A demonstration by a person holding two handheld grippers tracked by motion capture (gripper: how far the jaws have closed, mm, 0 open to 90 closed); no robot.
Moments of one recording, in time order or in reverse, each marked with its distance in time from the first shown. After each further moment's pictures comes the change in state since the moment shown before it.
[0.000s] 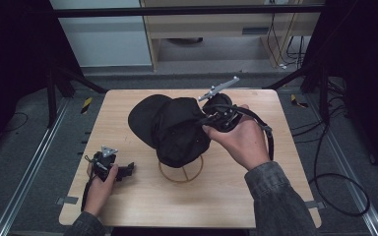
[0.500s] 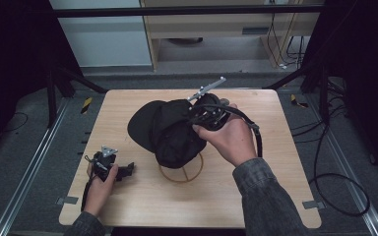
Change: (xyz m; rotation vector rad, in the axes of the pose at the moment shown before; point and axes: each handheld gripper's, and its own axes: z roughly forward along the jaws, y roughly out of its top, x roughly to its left) left arm 0.000 0.000 0.000 0.002 -0.001 0.003; right arm 0.005 0.009 0.023 0.003 0.014 -0.015
